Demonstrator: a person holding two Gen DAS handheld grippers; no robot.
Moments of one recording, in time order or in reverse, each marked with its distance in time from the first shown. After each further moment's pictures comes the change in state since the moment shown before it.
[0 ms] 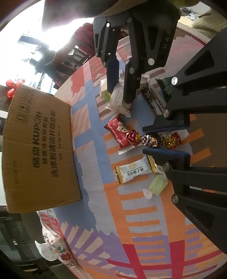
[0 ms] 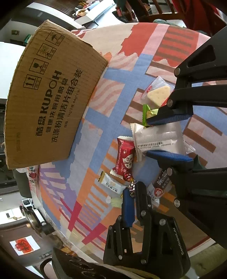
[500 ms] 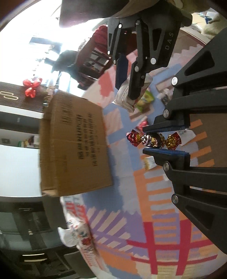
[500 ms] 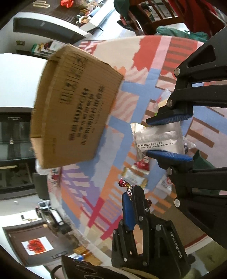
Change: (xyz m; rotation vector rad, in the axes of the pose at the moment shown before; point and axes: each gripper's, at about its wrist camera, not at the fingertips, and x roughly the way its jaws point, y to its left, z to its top) left arm -0.066 -0.006 0.021 -0.005 -0.188 0.051; right arm -0.059 -0.002 0.010 0.043 -0.169 -0.032
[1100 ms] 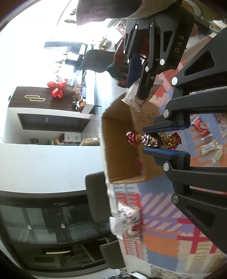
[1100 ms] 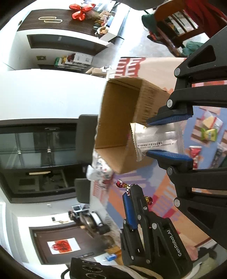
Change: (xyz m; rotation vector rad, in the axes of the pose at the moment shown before) left arm -0.062 -0.002 0.105 0.042 -0.249 0.059; right arm -0.075 -0.020 0.084 0.051 -0.274 -0.034
